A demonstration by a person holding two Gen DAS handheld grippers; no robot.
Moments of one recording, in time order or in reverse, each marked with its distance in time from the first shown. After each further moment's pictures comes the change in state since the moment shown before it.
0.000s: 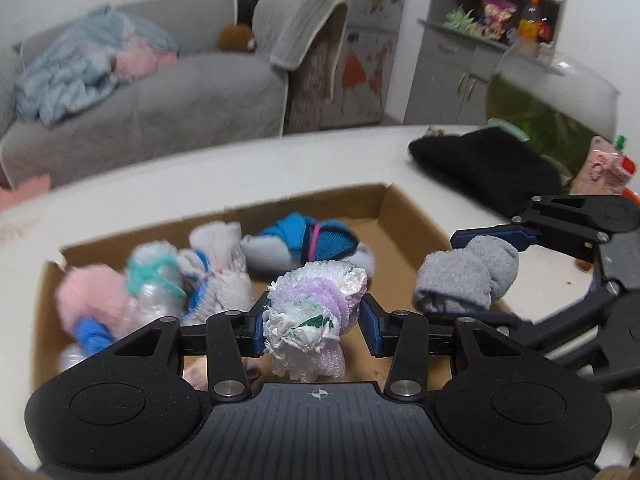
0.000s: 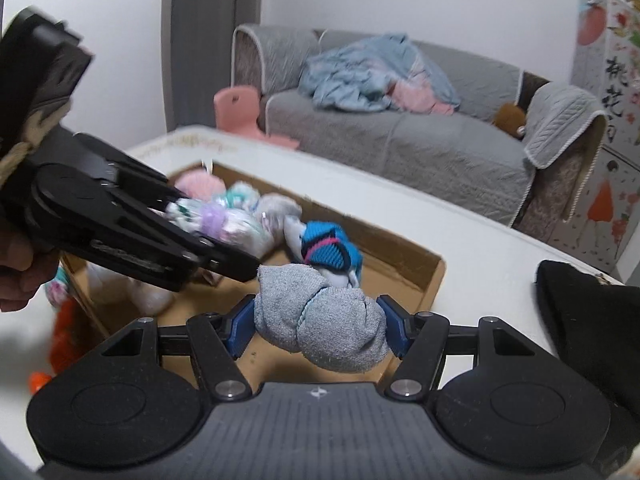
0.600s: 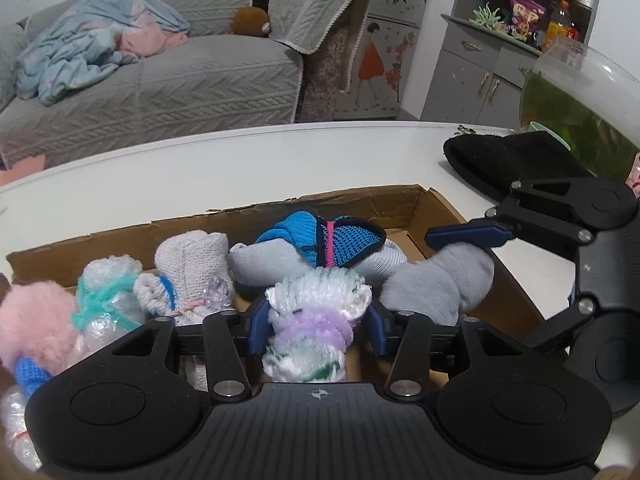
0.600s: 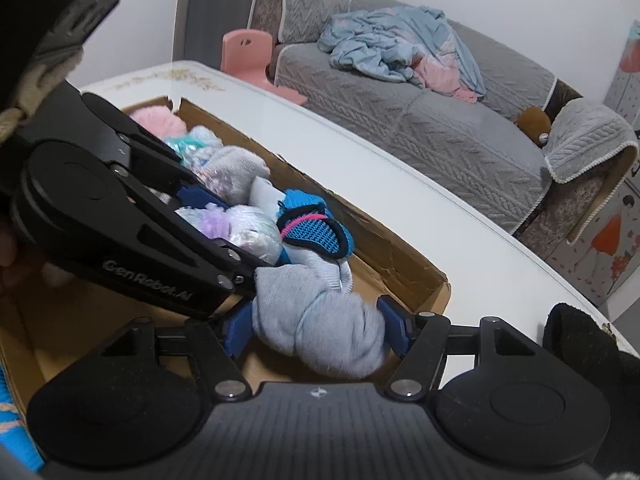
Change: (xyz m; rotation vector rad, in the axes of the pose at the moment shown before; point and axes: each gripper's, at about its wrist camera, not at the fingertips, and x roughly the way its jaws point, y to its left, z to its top) left arm 0.054 0.010 0.012 -0.041 0.007 0.019; right arm 0.047 -0.012 0.015 -0.177 0.122 -0.037
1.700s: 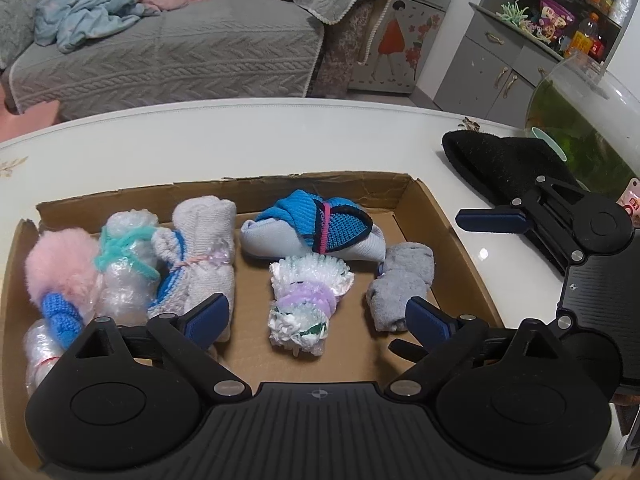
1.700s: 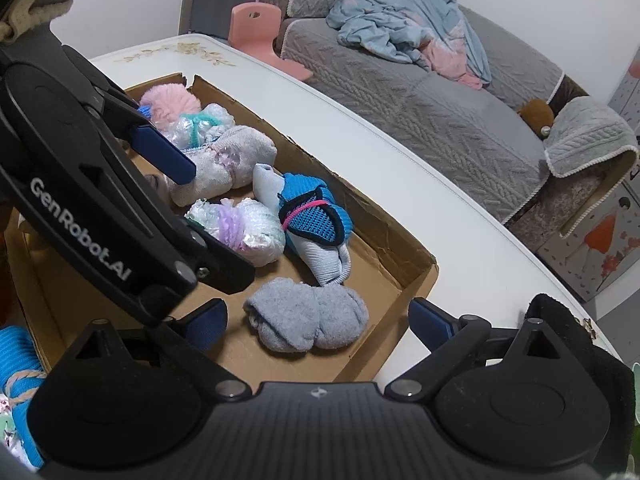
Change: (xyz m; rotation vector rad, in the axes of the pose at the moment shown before) left arm -0.032 -0.002 0.010 -0.124 0.122 -0.004; right arm -0.019 0.004 0.007 -0.041 0.086 -0.014
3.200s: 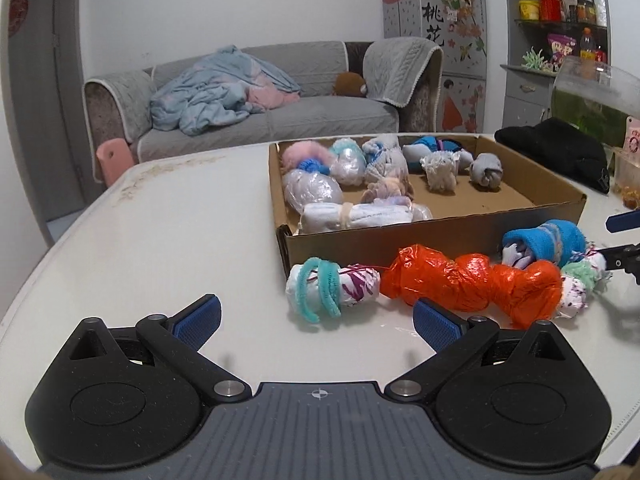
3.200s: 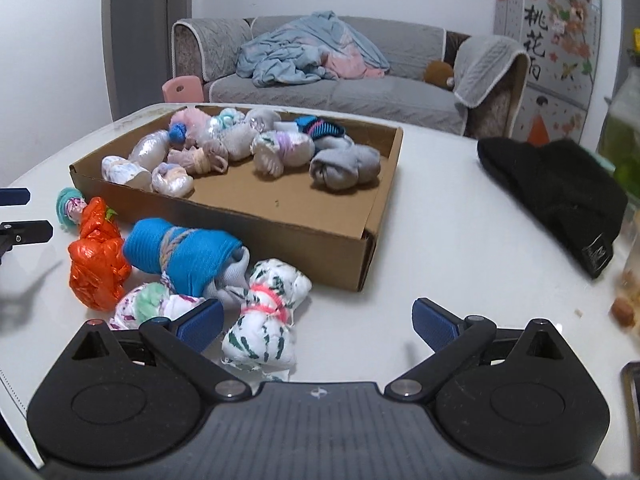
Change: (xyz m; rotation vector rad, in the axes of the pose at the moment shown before) left arm -0.132 0.069 -0.224 0.091 -0.369 0.293; right arm -0.061 0.086 -0.121 0.439 -0.163 -0.099
